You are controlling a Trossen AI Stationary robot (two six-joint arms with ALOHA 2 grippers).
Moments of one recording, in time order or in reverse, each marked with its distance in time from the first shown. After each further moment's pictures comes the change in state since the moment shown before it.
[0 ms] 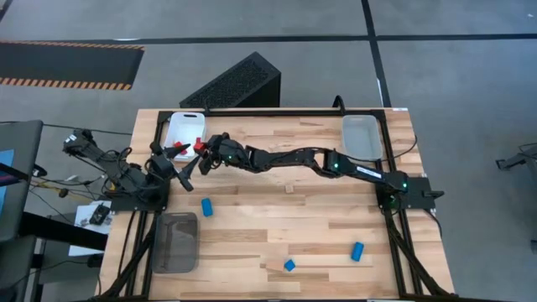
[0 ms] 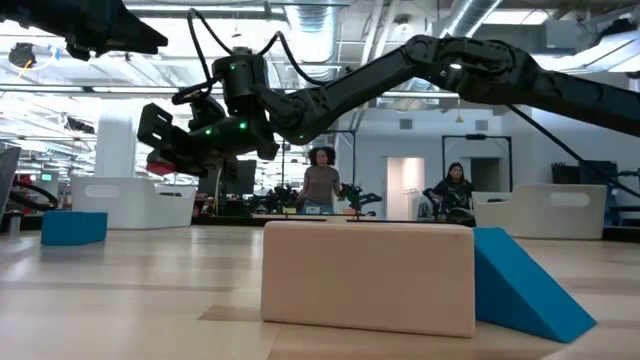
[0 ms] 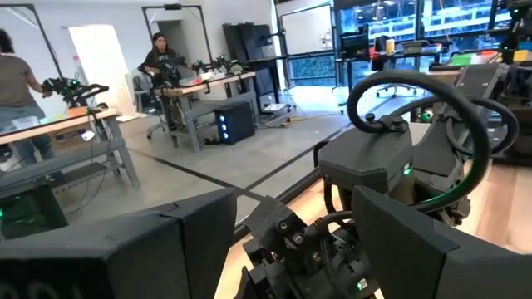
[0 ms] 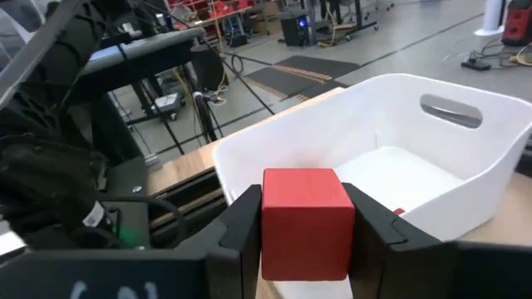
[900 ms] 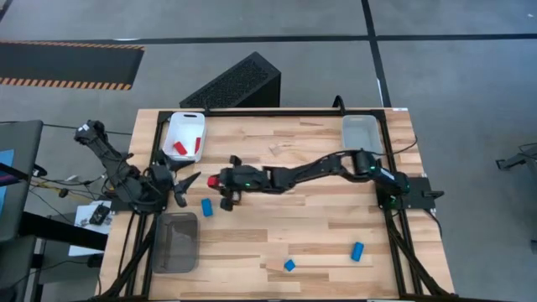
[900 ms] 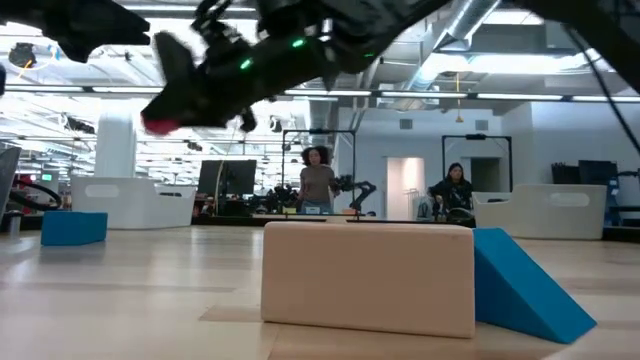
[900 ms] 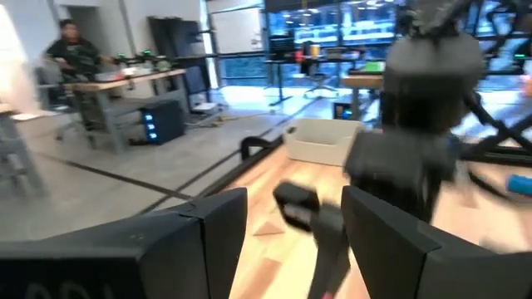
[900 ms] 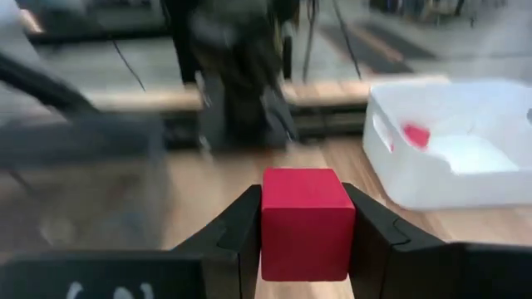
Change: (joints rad) left arm -0.230 0.003 0.000 -0.093 0.019 -0.159; right arm 0.194 -0.471 -0.623 -0.003 -0.048 -0.256
